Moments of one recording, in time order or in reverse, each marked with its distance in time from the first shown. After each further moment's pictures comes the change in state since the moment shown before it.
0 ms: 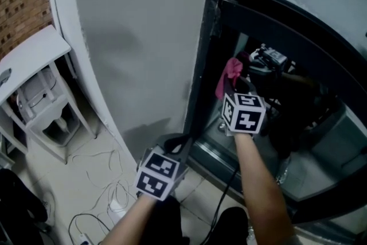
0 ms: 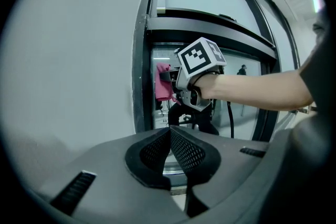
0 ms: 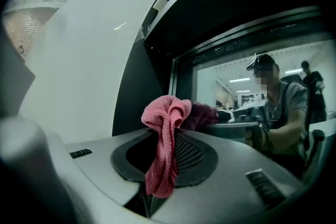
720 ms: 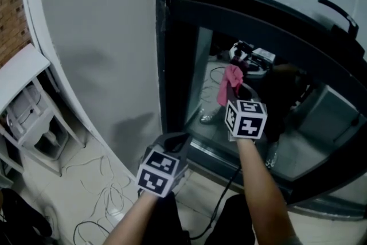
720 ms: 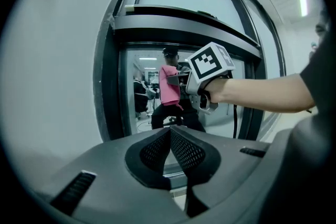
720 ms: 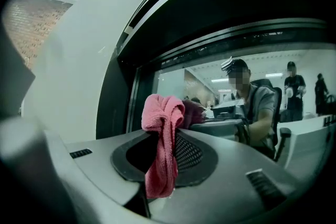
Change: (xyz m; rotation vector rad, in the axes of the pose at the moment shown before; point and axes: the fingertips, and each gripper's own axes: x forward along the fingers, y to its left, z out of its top) left arm 0.012 -0.088 0.011 0.063 -0.009 -0.137; right arm -0.109 -0.096 -0.025 0.025 0.025 -0.187
